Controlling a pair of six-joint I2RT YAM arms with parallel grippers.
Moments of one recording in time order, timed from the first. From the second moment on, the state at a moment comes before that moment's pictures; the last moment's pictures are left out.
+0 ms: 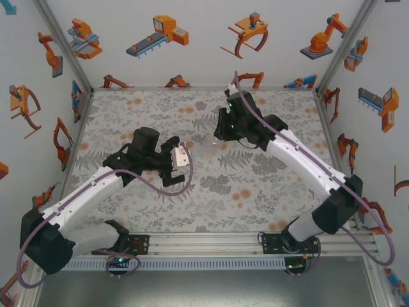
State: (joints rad) left arm -0.65 1.14 0.89 -0.47 0.46 0.79; right arm 0.66 1.53 1.50 -0.69 0.05 0.43
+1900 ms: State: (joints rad) left arm -0.49 1.11 0.71 -0.11 -0.08 0.44; right arm 0.30 1.42 1.24 -0.59 0.31 0.09
